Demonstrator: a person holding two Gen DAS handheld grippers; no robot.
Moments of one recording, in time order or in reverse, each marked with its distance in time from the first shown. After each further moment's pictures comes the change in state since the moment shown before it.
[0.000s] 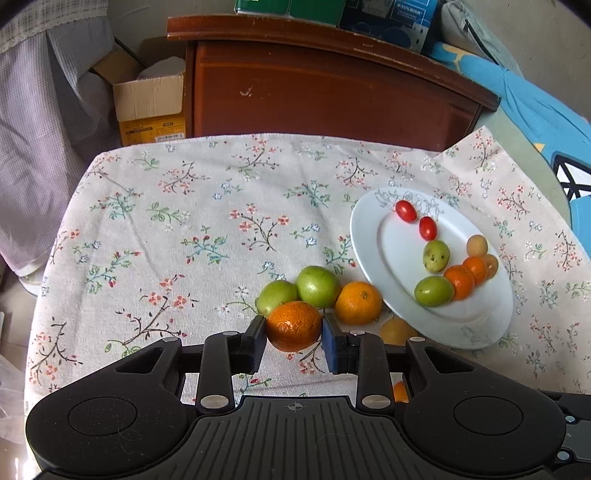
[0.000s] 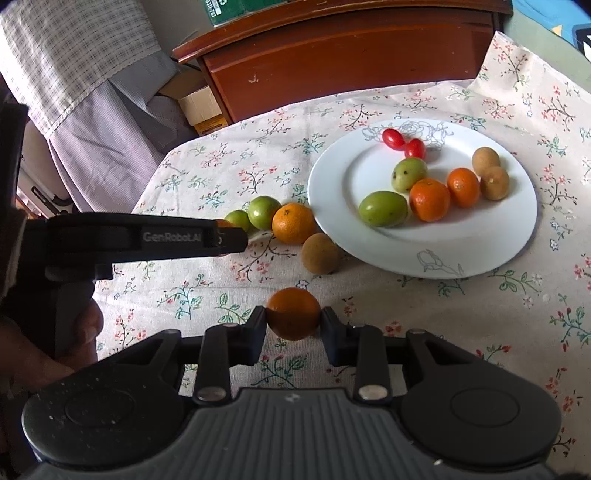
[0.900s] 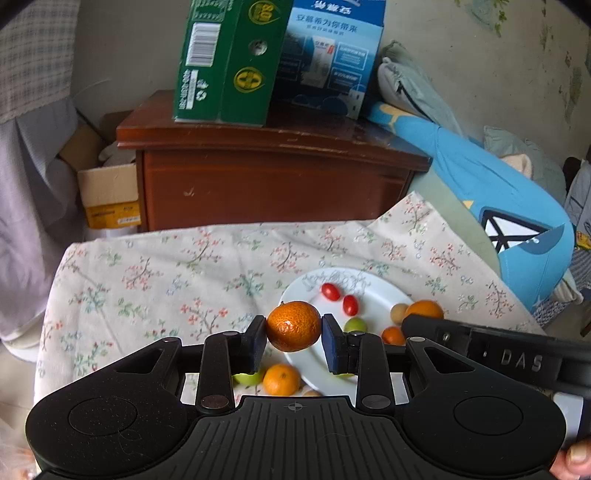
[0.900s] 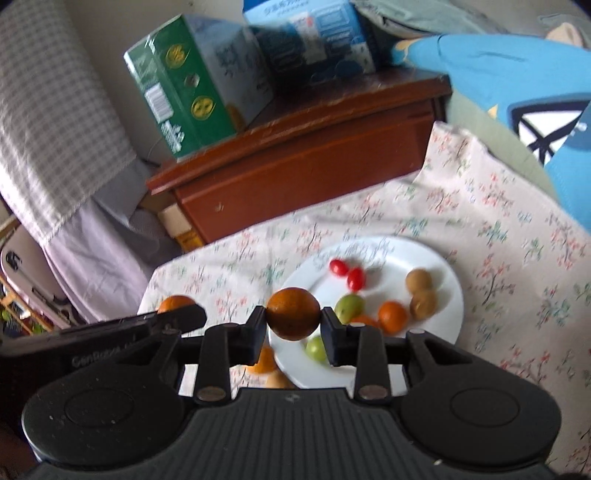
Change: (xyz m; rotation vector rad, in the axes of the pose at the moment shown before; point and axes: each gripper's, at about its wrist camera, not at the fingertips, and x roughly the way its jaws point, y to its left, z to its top) left arm -0.056 -0.040 0.041 0.074 -0.169 -0.112; right arm -0.068 -0.039 0.071 0.128 -0.248 -0.032
